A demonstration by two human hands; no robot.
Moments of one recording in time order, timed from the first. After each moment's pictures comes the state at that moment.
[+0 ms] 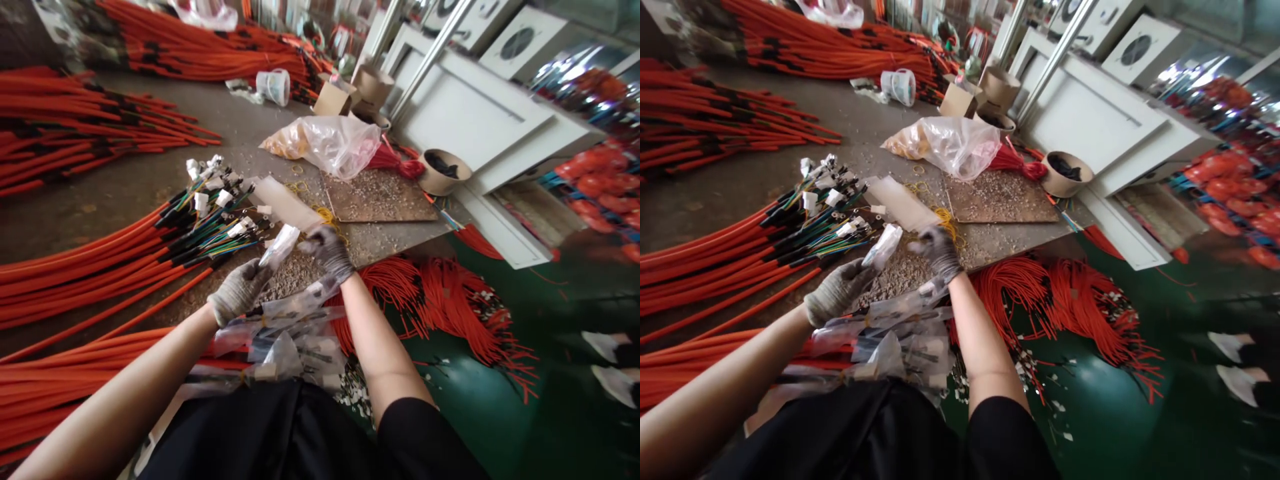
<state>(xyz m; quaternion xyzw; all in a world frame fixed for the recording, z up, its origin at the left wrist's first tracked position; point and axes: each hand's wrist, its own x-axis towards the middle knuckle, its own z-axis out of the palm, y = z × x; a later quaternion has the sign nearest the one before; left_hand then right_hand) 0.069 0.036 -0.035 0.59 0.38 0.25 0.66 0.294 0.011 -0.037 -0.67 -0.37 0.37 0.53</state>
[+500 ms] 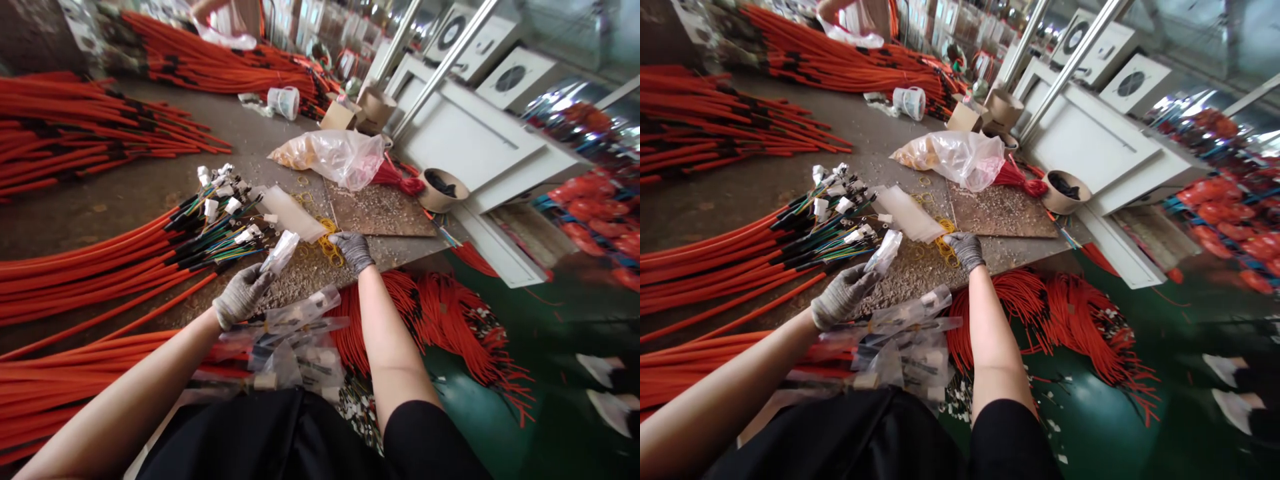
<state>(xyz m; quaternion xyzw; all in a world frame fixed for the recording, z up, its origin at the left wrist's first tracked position) 0.067 0.039 -0.046 0.58 0.36 0.29 0.67 0.371 0.038 -0.042 -0.80 -0.48 0.18 0.32</state>
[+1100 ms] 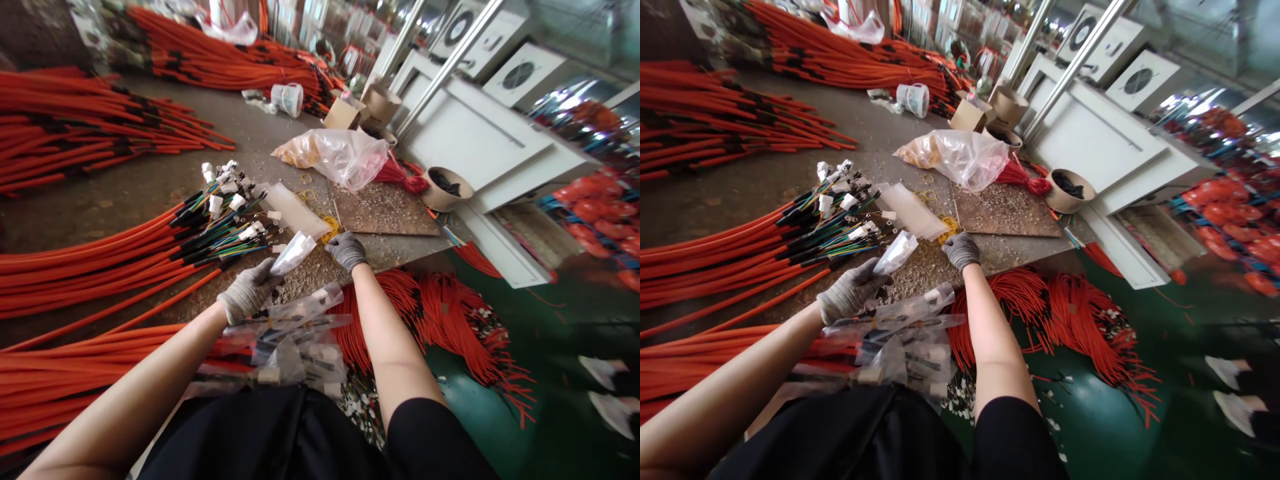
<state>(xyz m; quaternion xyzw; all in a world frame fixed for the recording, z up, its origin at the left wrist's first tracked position) 0.066 0.040 -0.051 0.59 0.36 0.25 0.67 0.360 0.041 -0.042 -0.82 -0.50 0.15 0.22</state>
